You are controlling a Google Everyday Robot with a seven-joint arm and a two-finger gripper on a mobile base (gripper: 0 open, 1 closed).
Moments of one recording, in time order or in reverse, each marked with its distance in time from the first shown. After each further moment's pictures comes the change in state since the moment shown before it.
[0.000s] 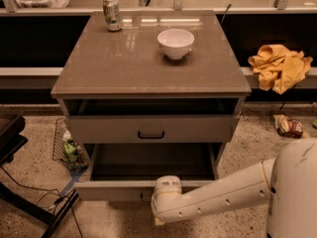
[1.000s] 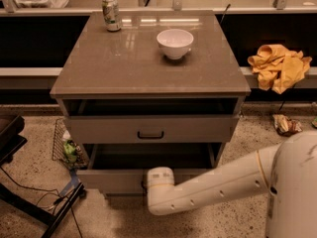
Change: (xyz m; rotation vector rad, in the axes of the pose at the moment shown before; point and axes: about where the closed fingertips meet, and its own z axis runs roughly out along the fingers) arm -0.010 -0.023 -0.030 0.039 0.067 -0.042
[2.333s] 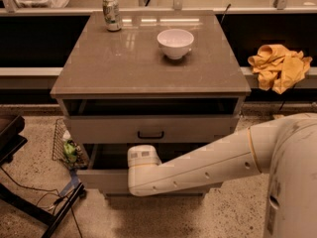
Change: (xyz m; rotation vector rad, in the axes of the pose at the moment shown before) arm -0.012 -0.086 -0.085 0.143 0.181 -0.124
